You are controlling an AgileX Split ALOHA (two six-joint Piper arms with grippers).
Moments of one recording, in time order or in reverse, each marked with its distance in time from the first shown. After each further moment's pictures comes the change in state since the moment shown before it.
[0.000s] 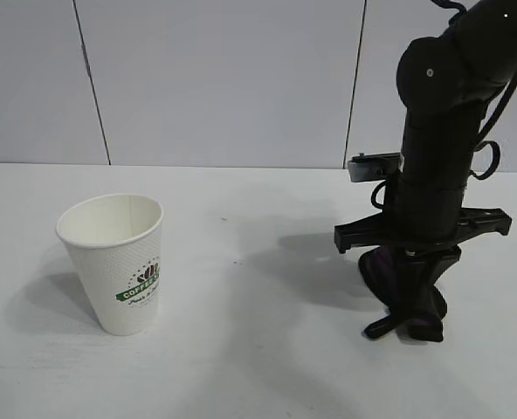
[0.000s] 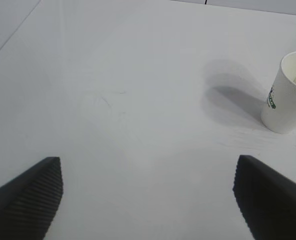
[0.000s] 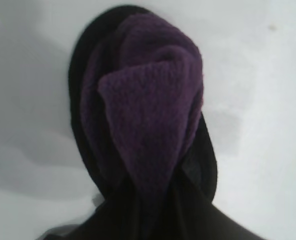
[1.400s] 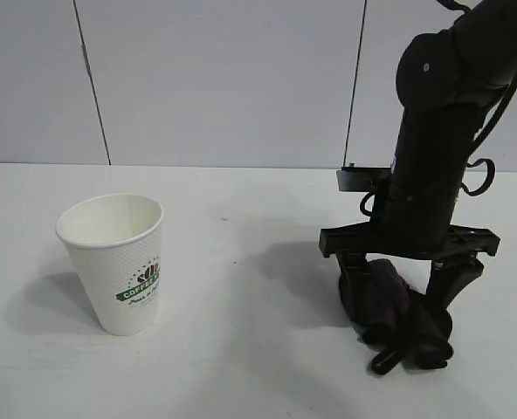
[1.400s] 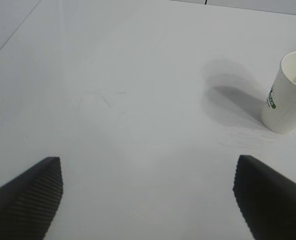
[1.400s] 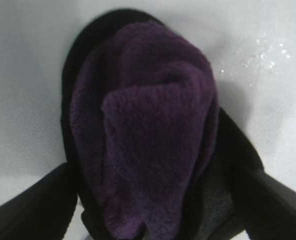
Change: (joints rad) left arm 0.000 0.000 0.000 0.000 0.000 0.000; right arm 0.001 -0.005 -0.004 0.136 0.040 -0.104
